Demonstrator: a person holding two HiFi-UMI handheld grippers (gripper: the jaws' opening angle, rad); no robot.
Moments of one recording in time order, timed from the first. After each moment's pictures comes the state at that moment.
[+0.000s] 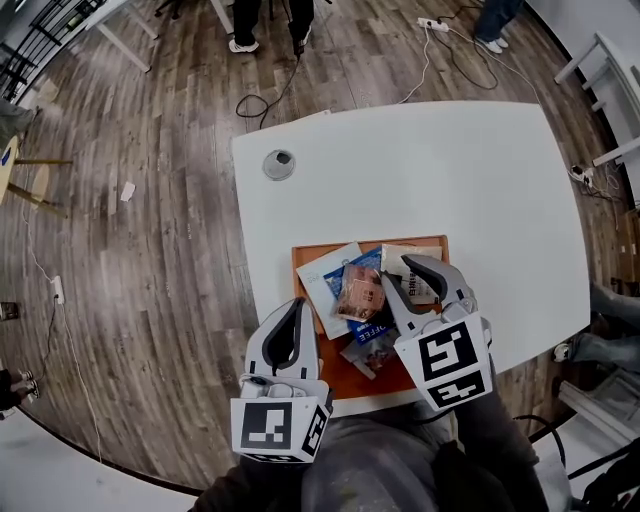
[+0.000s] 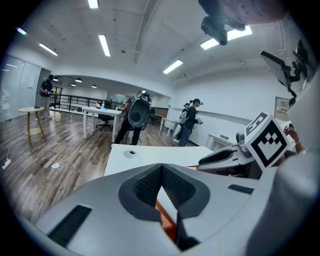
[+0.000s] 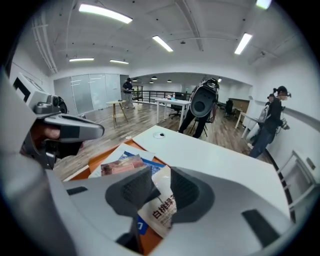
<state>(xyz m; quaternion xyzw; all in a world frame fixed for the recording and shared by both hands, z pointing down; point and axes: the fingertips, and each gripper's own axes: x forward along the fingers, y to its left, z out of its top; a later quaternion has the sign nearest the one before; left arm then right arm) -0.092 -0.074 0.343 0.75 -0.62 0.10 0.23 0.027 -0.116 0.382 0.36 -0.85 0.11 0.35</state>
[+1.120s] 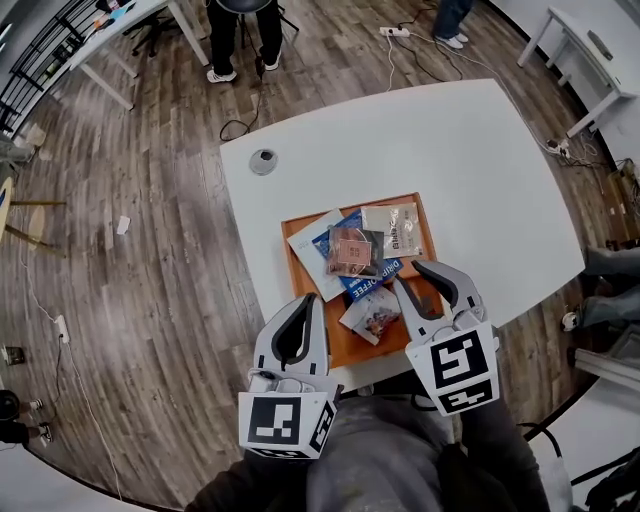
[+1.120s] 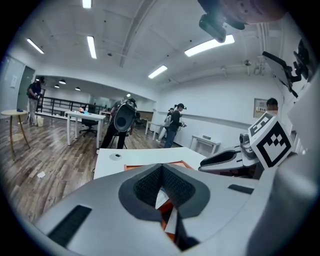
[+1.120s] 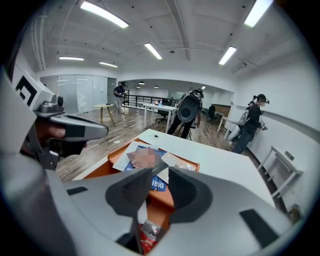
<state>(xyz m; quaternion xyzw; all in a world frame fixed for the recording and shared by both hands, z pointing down) -0.065 -0.016 0.317 0.81 -0.55 0.08 0.19 0.060 -0.034 0.349 0.45 -0.82 0.10 0.33</state>
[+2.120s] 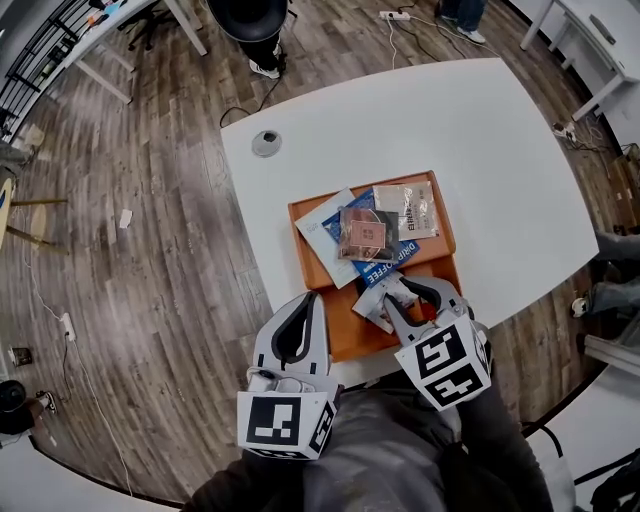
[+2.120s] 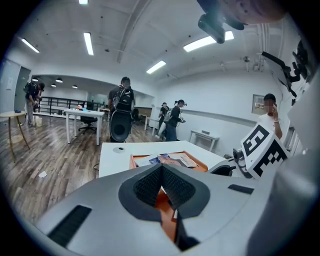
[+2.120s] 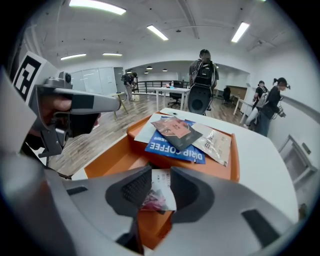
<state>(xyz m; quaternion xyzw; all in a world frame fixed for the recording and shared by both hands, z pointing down) -0.082 -0.002 0.338 0.81 -0.54 0.11 0.20 0.026 0.012 0.422 0.37 -0.83 0.17 0.39</state>
